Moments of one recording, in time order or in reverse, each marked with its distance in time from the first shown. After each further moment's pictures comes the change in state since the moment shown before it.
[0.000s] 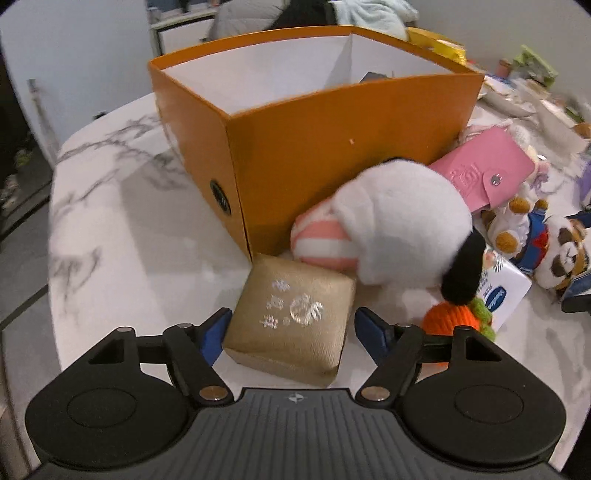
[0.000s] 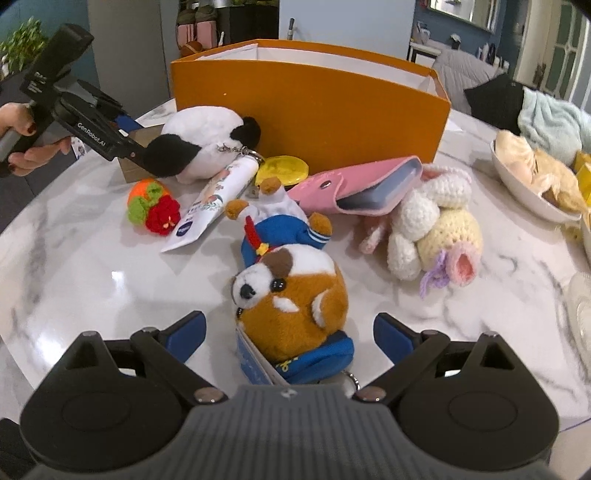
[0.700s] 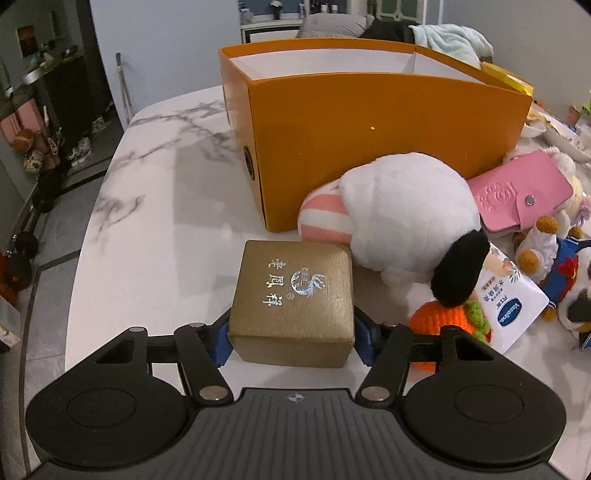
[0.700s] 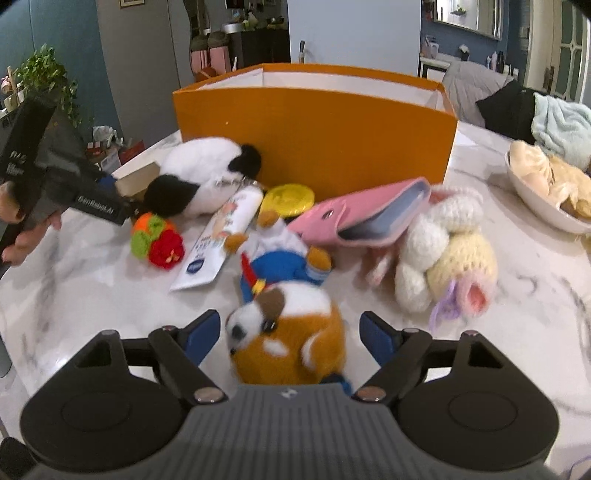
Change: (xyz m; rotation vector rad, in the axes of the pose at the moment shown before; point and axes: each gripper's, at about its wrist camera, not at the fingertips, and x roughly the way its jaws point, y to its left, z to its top) left arm -0.009 -0.033 -0.018 -0.228 -0.067 0.181; right arm 0.010 -0.022 0.014 0.046 -0.079 0.085
